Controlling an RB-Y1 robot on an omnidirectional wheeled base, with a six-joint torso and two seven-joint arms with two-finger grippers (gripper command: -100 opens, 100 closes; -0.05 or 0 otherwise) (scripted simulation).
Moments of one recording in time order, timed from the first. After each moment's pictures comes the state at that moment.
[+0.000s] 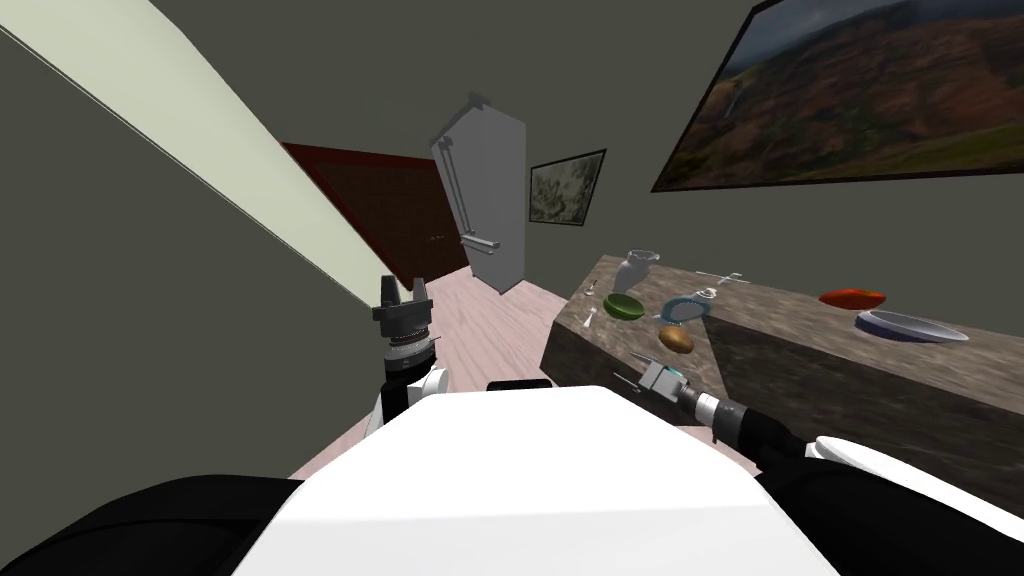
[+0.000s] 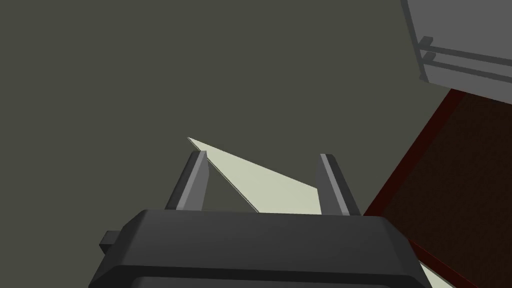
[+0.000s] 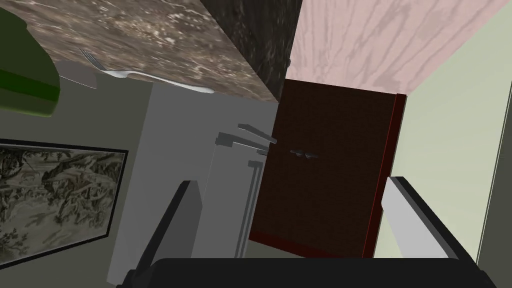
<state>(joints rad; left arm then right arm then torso) 0.52 0.03 -0.06 -2.40 -0.07 -0.58 0.10 1.21 -1.00 -0.30 -2.08 0.58 -0.45 0.54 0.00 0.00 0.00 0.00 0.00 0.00</state>
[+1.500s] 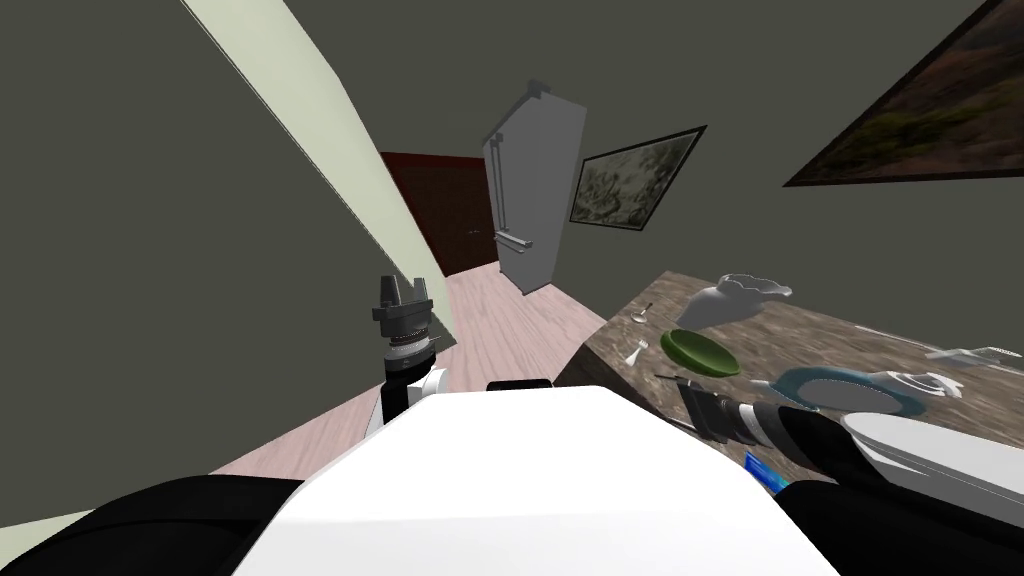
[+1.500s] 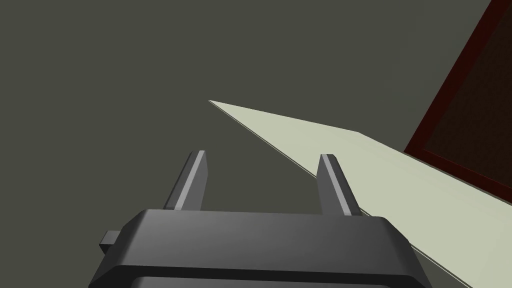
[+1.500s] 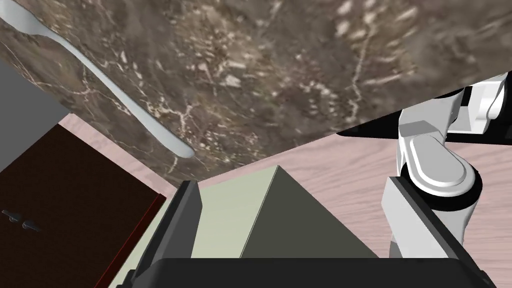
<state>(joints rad) 0.52 0.03 -0.06 -2.40 -0.07 -0.58 0.10 1.49 -1.42 -0.43 -1.93 0.76 -0.43 0.81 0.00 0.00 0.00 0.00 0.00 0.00</state>
